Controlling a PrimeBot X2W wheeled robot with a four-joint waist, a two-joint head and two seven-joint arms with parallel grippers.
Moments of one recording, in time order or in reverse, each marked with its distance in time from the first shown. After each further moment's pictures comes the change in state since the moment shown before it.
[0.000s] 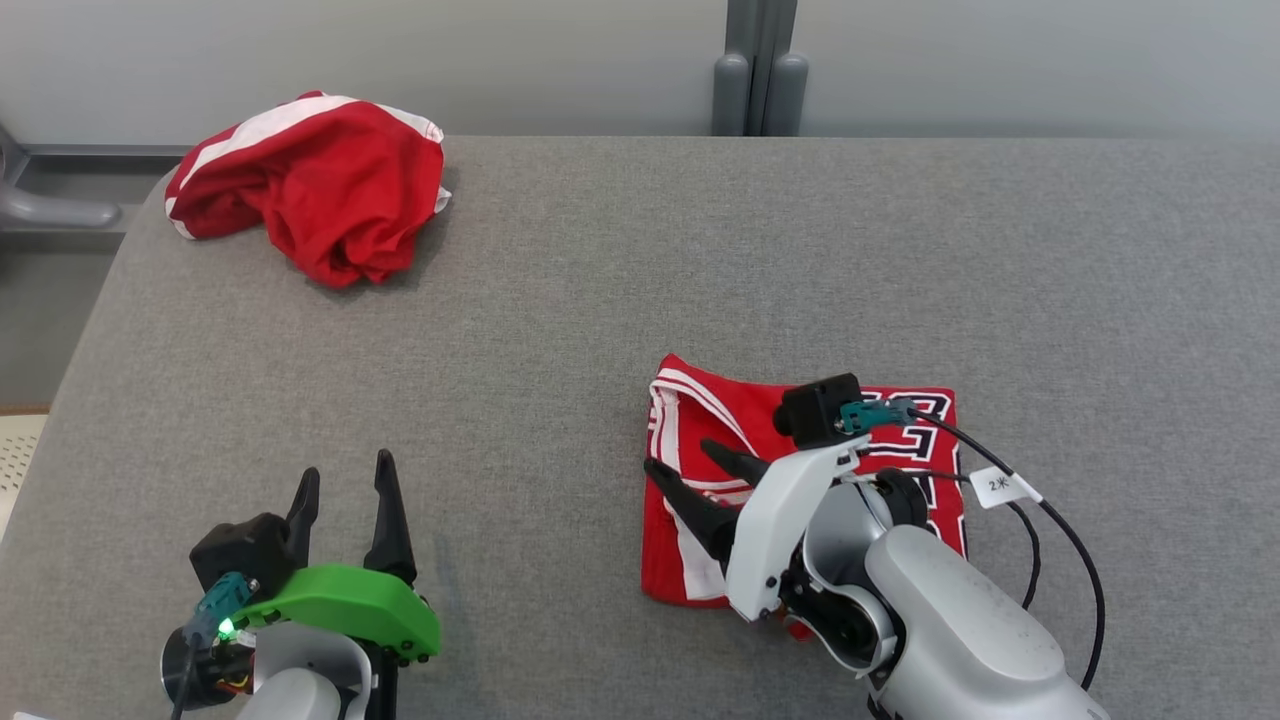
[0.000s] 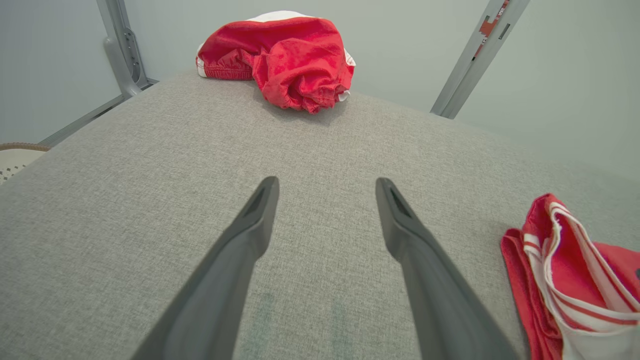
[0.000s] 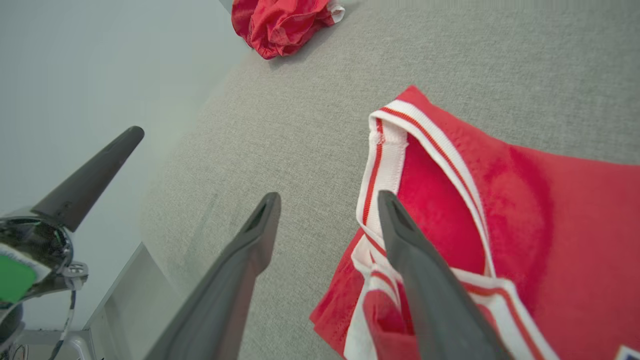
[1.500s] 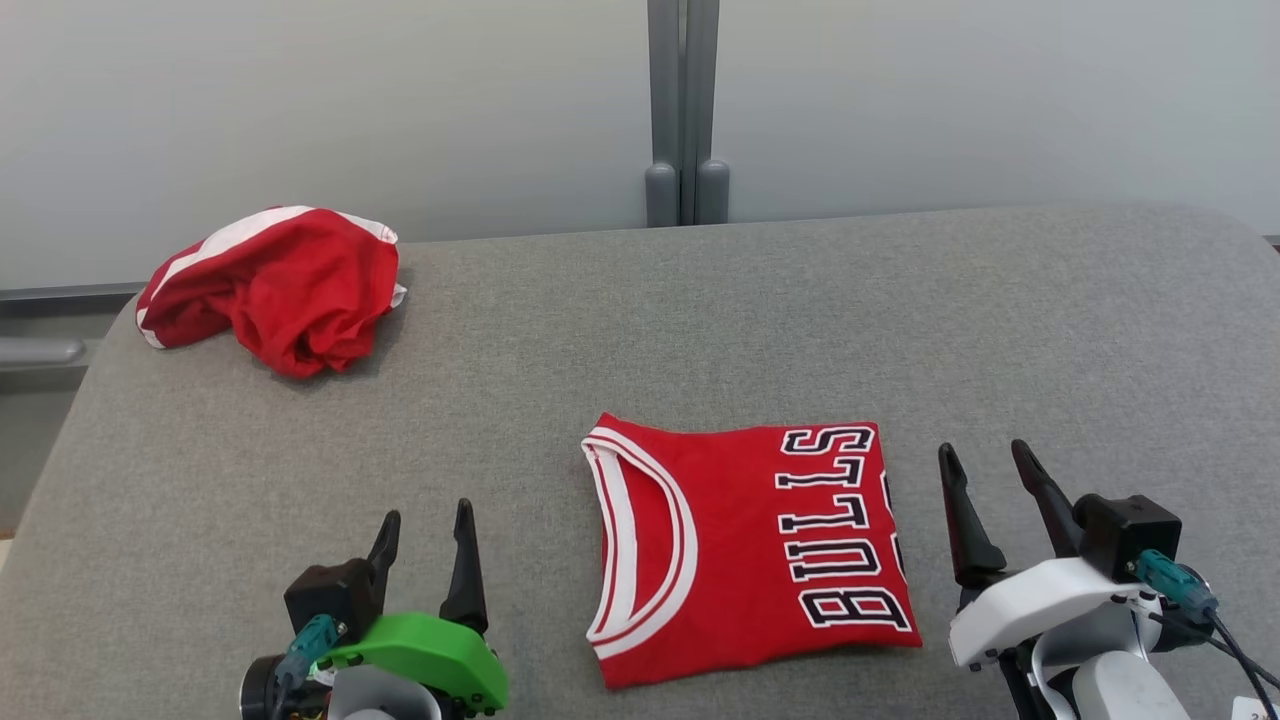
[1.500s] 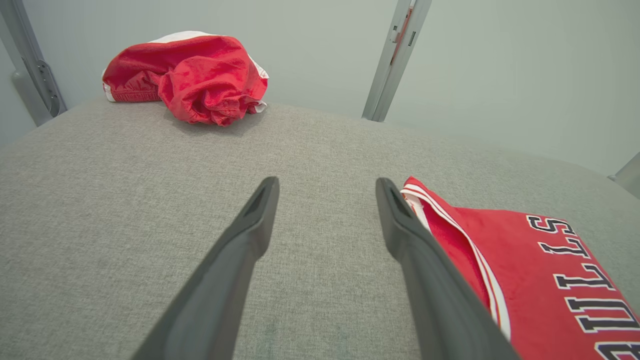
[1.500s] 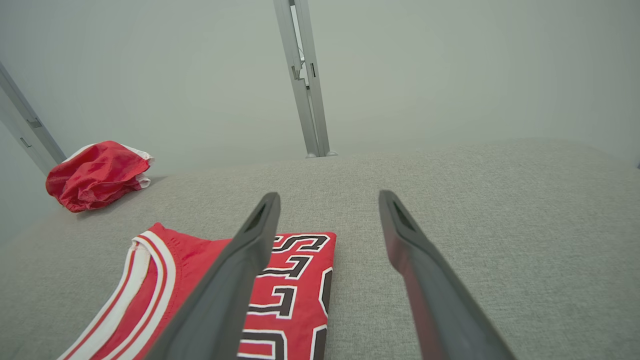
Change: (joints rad) left arm 0.030 -0.097 -0.049 0.102 0.079 -0.066 -0.044; right arm 0.372 -0.002 -0.536 -0.207 -0.467 0.000 -0.391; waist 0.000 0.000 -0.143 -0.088
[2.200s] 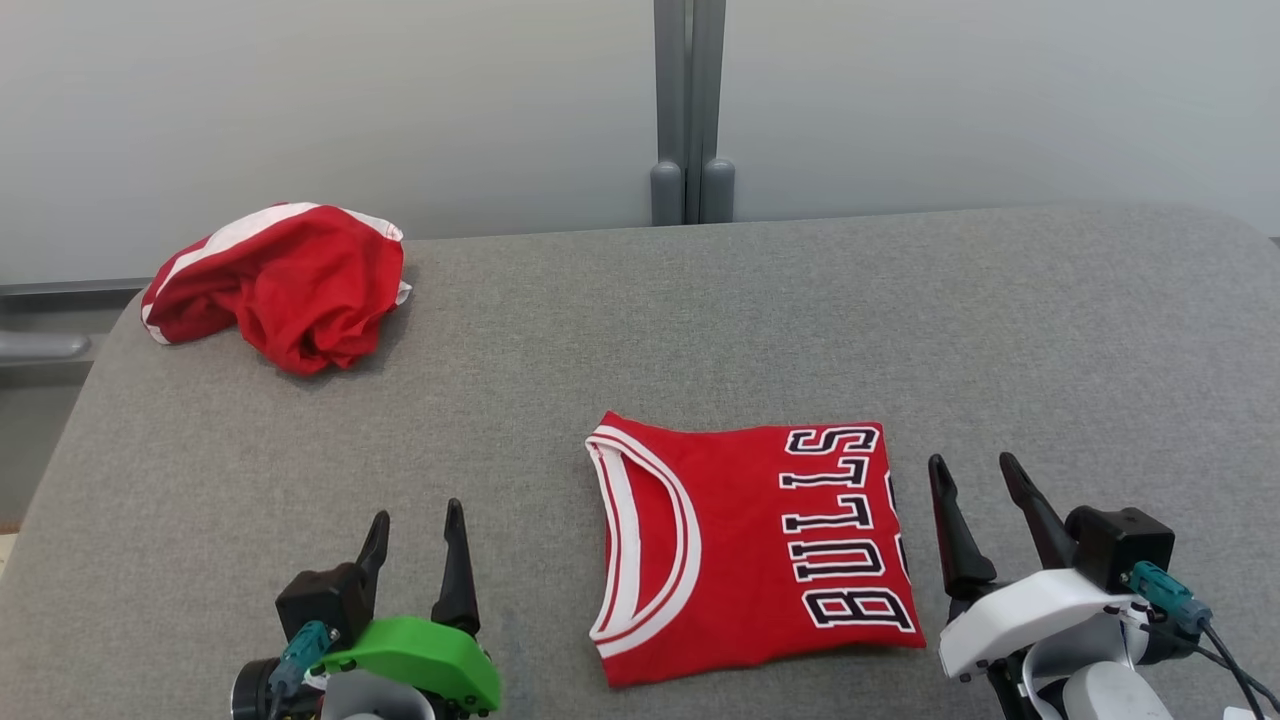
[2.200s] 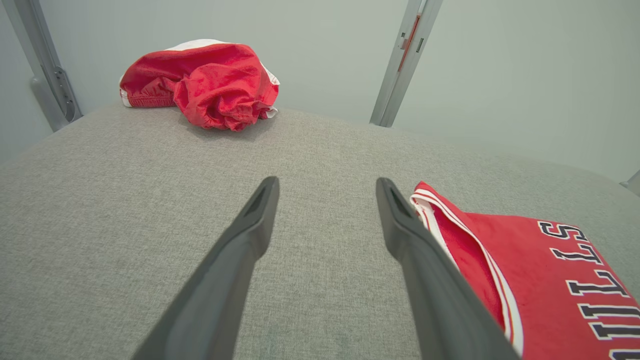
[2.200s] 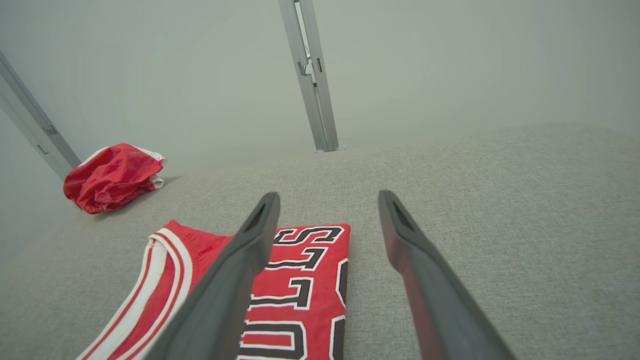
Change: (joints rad) left arm 0.024 -0.017 0.053 -0.011 0.053 -0.012 -0.001; right arm 0.016 0.006 0.019 0.007 0.047 0.000 -0.016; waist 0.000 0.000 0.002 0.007
